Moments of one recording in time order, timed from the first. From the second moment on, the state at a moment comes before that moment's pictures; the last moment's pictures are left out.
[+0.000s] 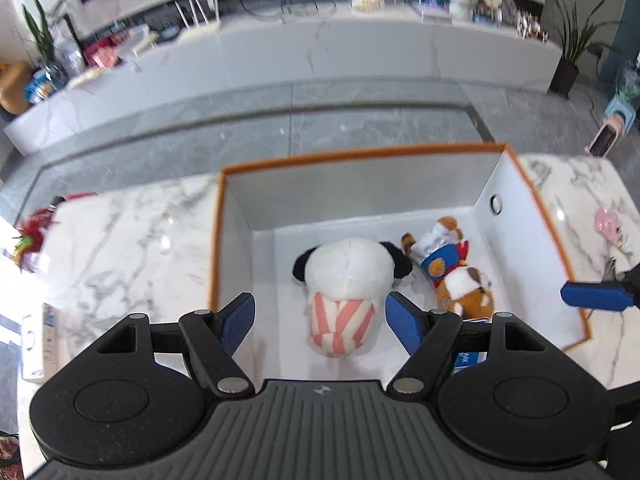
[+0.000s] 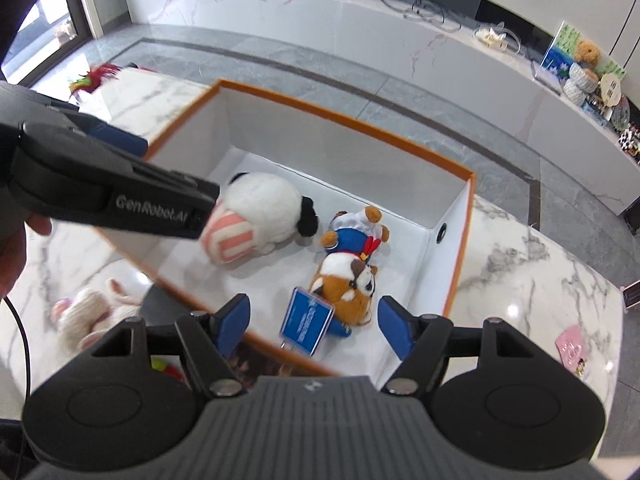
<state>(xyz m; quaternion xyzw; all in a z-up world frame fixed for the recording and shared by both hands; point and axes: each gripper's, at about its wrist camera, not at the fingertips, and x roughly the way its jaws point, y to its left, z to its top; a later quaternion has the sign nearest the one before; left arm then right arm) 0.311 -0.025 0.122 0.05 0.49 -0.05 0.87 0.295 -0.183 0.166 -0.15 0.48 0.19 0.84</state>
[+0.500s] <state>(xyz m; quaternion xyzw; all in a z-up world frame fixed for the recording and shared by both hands) 0.166 -0.005 0.174 0.05 0.38 -0.03 0.92 0.168 -0.193 0.199 -0.12 0.42 0.21 0.88</state>
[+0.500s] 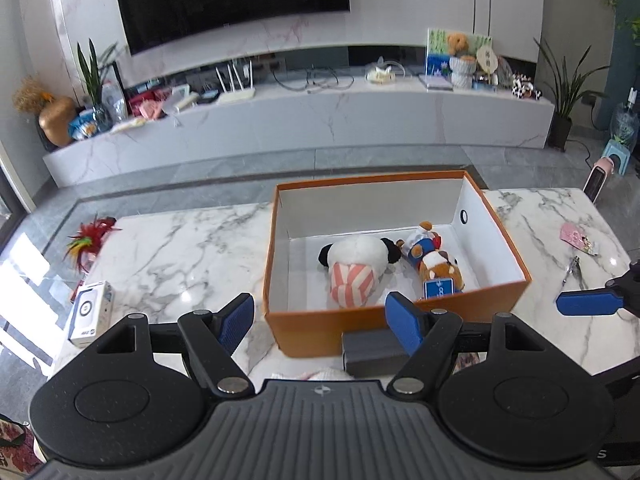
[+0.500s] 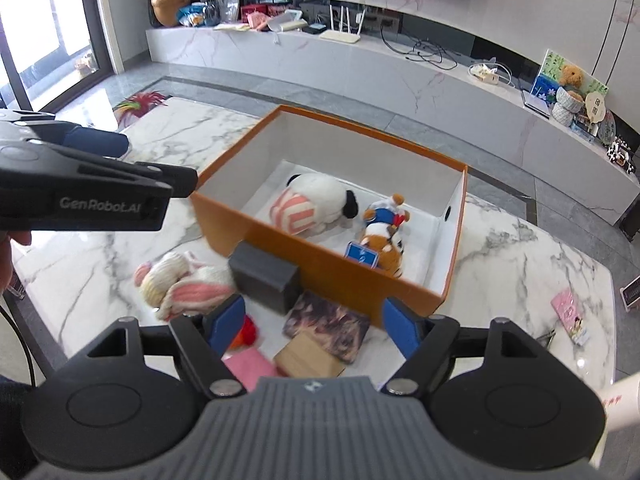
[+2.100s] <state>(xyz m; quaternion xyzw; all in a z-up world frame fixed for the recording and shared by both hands) 0.186 0.043 0.025 0.00 0.45 -0.08 0.89 0.161 -0.254 0.079 0.06 0.41 0.19 0.89</state>
